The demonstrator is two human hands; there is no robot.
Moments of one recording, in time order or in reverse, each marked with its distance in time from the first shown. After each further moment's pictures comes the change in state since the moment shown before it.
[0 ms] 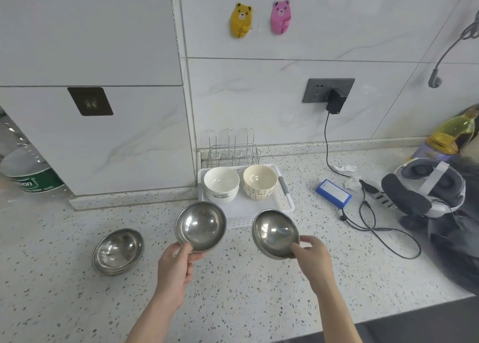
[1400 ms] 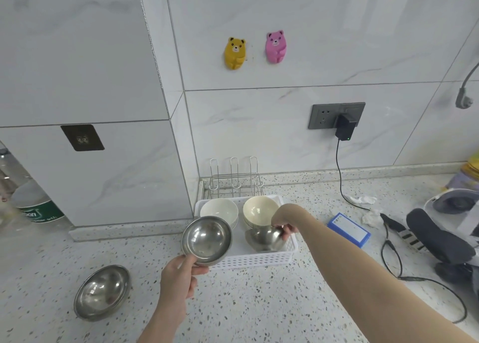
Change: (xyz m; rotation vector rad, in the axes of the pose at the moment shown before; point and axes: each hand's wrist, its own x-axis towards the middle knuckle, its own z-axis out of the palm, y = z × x) left_hand 0.034 0.028 0.063 0.052 0.107 0.092; right_hand 0.163 -0.156 0.031 -0.899 -0.610 0.117
